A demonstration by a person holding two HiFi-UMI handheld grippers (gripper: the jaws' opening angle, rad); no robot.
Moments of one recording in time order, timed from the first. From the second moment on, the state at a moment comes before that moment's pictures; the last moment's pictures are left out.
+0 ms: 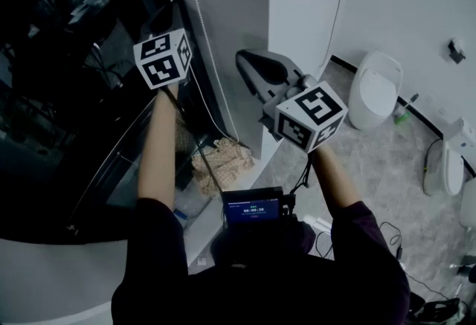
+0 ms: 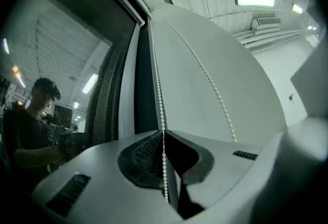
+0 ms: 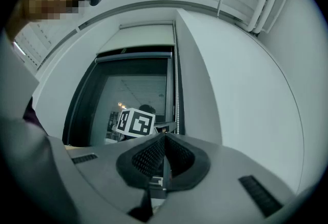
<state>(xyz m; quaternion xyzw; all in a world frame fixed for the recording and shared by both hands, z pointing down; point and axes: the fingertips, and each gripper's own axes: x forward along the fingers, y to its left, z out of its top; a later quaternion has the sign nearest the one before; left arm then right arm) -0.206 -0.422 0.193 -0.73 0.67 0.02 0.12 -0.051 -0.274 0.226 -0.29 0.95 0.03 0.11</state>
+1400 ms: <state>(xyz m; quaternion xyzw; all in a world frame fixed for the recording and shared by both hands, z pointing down) -0.154 -0.228 0.236 -0.85 0.51 0.12 0.09 -0.138 -0.267 0.180 -0.18 0.98 0.02 0.08</state>
